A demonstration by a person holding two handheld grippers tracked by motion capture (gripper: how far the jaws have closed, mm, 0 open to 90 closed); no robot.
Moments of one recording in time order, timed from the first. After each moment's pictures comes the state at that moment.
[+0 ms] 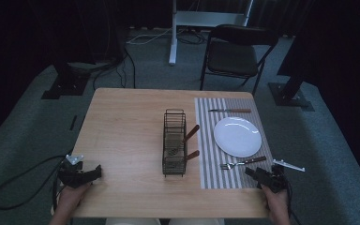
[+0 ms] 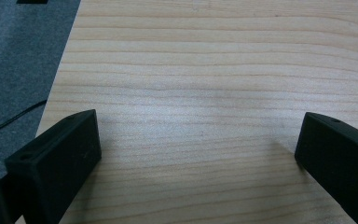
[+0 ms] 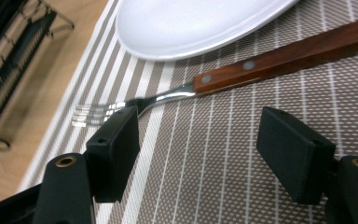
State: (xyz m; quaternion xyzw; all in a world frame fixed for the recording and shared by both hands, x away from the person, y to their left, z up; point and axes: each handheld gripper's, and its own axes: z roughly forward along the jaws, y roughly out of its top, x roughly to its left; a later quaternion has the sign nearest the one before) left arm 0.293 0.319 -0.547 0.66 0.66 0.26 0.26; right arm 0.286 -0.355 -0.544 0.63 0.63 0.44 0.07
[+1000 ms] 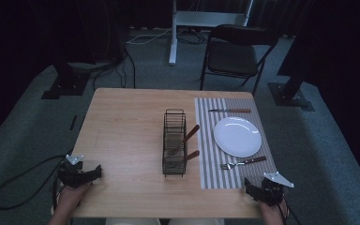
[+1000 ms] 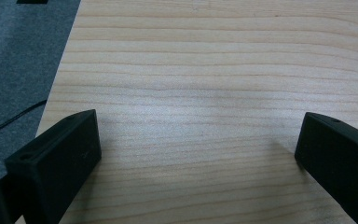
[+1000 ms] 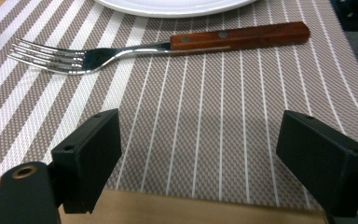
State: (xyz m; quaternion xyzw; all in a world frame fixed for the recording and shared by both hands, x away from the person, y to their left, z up) left arm 0.293 0.319 -0.547 0.66 0.66 0.26 0.26; right arm 0.242 -0.319 -0.548 0.61 0.67 0.33 0.26
